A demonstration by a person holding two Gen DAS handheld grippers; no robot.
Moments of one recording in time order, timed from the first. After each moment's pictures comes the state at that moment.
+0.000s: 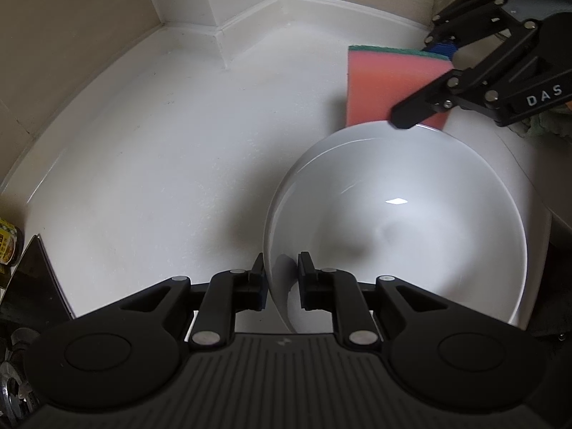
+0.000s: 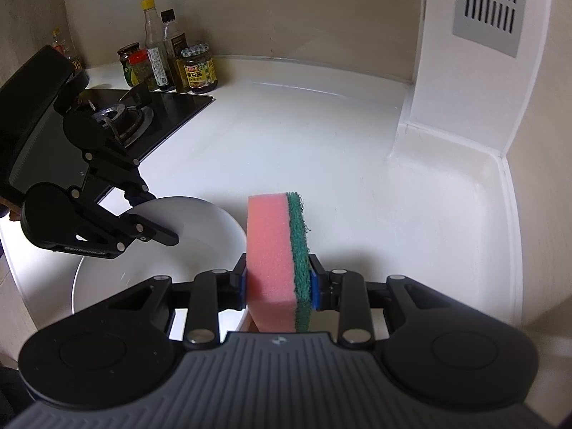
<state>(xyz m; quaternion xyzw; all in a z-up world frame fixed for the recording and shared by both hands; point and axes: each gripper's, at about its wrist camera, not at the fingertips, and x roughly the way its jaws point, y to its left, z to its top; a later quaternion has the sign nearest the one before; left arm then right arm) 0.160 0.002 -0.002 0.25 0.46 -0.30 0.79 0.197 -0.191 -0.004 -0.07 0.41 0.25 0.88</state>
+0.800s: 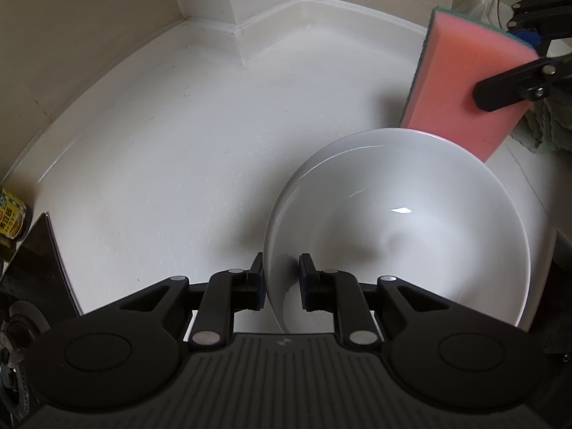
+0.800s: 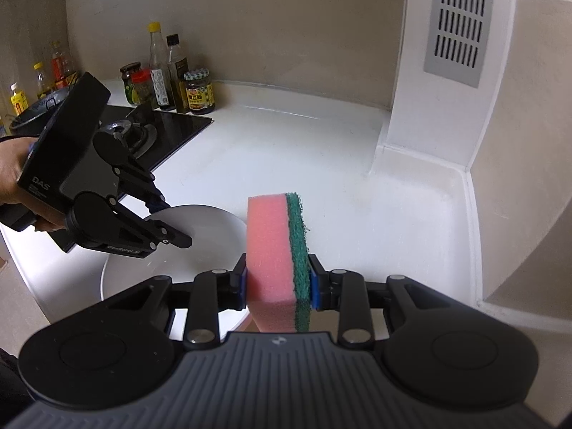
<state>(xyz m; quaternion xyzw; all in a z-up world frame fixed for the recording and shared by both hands) 0.169 -0.001 -0.012 0.23 0.46 -0.27 0.81 0.157 -0.191 0.027 -0.09 0.37 0.23 0.90</state>
